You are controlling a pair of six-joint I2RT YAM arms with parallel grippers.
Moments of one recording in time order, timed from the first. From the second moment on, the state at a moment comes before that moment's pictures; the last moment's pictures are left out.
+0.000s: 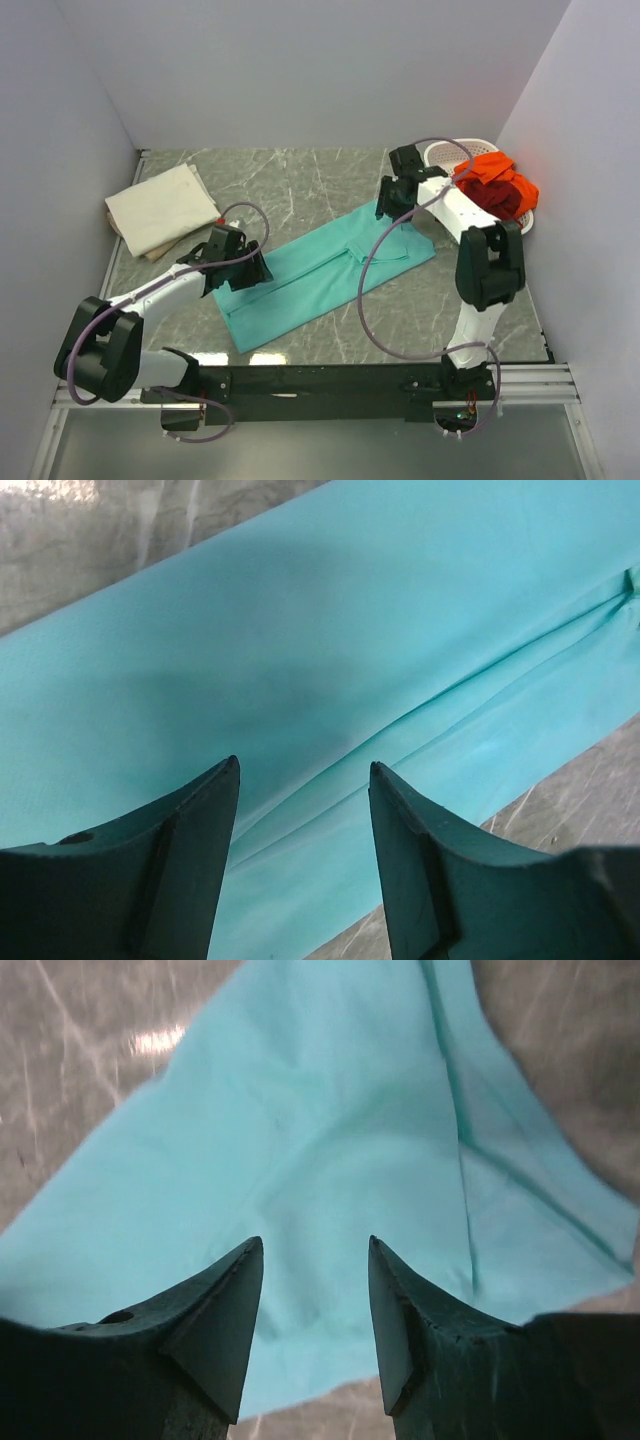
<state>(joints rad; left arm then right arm) -0.39 1.30 0.64 -0.26 0.12 -0.67 0.26 1.89 1.52 -0.71 0.03 0.44</state>
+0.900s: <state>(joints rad) -0.55 1.28 0.50 -0.11 0.14 -0.77 0.32 2.10 1.56 -0.75 -0.09 0.47</state>
